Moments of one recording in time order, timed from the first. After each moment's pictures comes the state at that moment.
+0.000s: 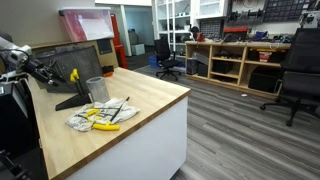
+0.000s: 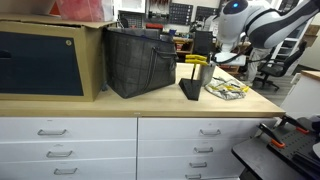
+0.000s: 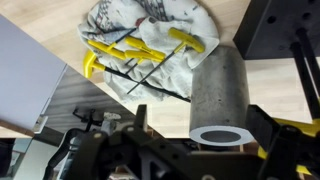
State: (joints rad) arm 0.18 0.03 0.24 -2.40 -1.02 2.30 1.90
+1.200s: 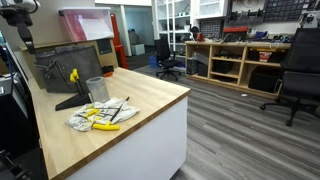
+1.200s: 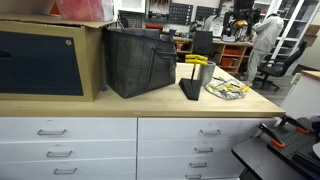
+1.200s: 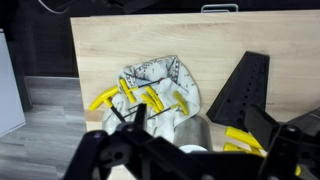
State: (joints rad) arm 0.14 -0.16 0.13 -2.06 -0.11 1.77 0.62
